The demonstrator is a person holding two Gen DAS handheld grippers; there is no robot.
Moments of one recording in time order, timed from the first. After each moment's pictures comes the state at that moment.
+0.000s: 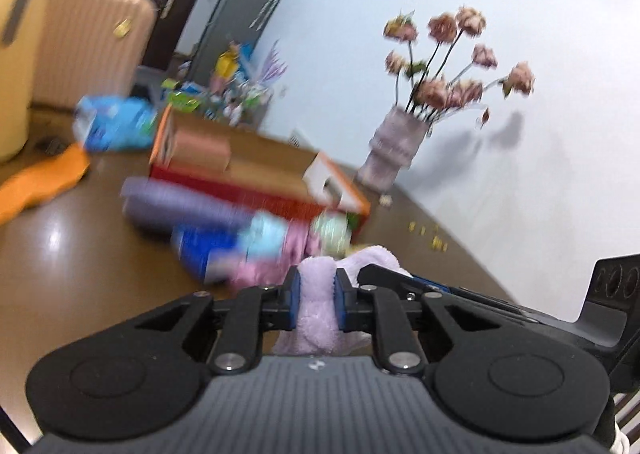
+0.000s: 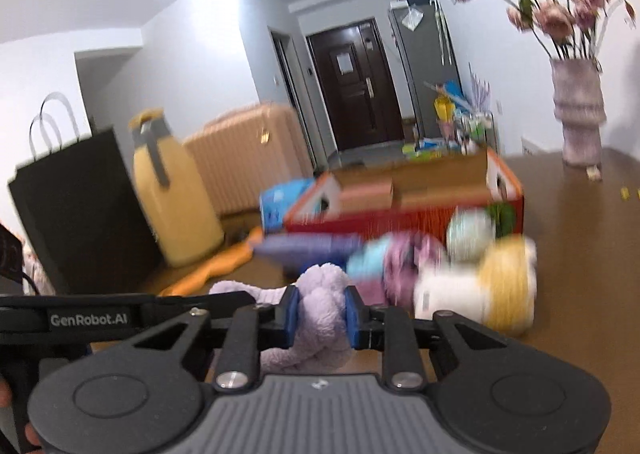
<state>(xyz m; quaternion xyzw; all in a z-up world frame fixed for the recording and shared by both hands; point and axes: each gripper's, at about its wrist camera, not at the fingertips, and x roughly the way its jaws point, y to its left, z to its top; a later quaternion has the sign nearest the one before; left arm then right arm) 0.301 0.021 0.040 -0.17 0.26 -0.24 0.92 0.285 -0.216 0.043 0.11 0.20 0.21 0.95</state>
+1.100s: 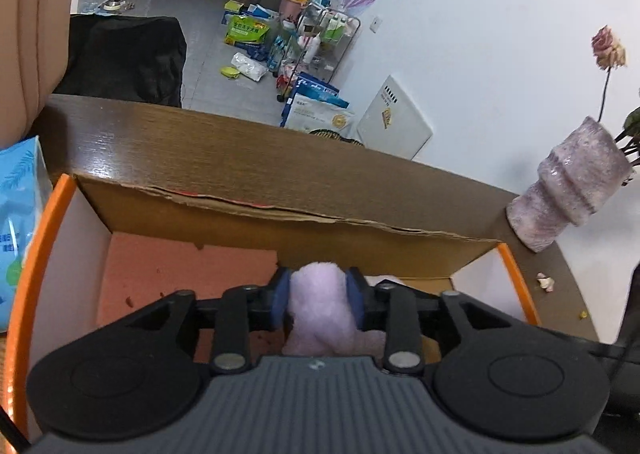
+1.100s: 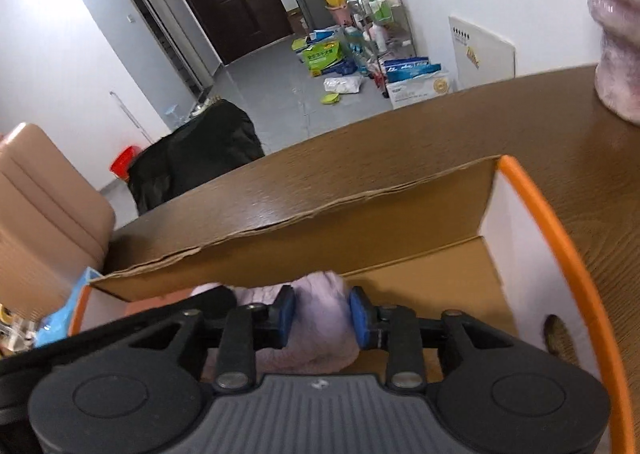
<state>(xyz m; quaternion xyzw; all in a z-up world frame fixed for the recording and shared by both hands) 0.726 -0.032 -0.018 -0.16 0.41 -0.14 0.89 0.744 -0.232 -0.010 0.16 0.41 0.06 0.89</state>
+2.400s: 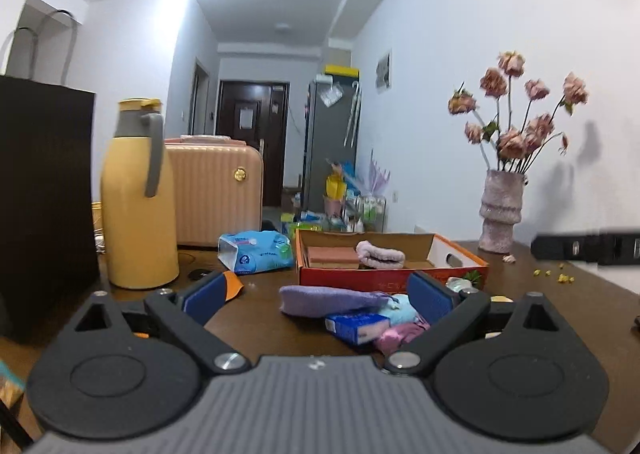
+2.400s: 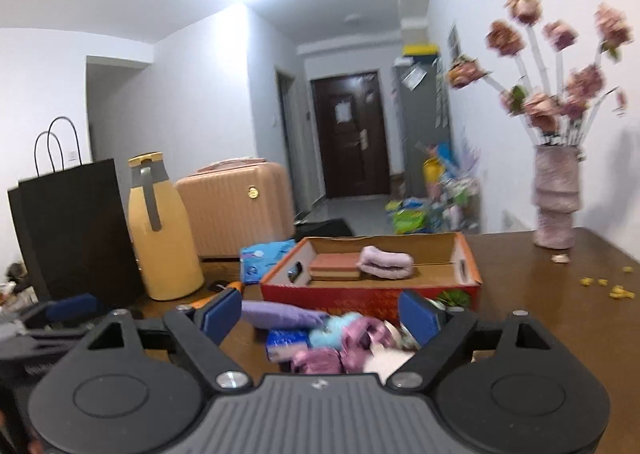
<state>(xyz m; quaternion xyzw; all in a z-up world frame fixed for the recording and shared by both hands) 0.179 0.024 0.031 -0.04 0.08 -0.02 1.00 0.215 -0.238 0.059 0.04 0.12 0.15 0.98</state>
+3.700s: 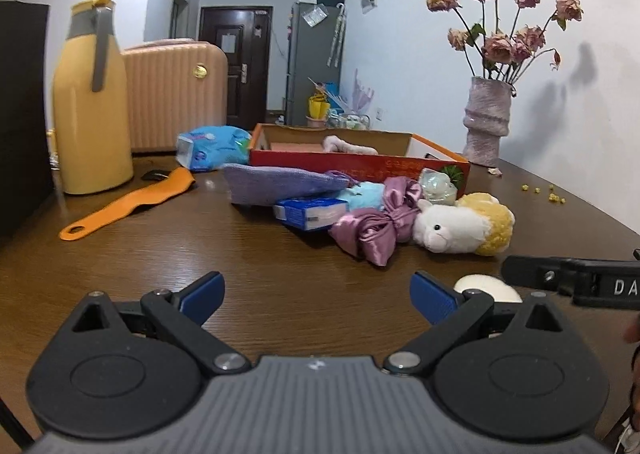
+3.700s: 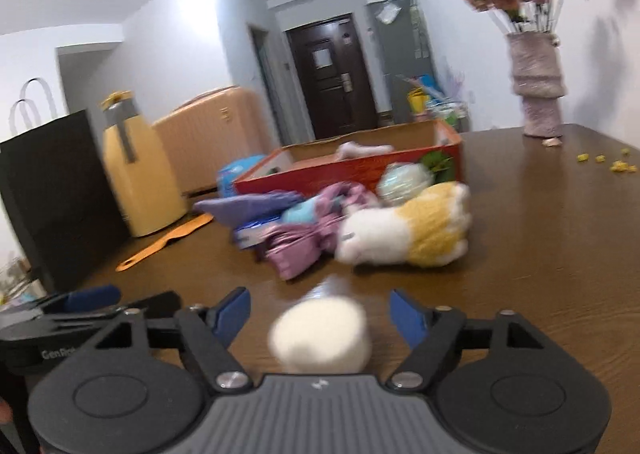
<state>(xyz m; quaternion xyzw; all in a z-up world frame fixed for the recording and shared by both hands) 0.227 -0.027 -0.035 -0.02 0.21 -0.06 0.97 0.236 -0.275 -0.036 0.10 0.23 0.15 0.96</state>
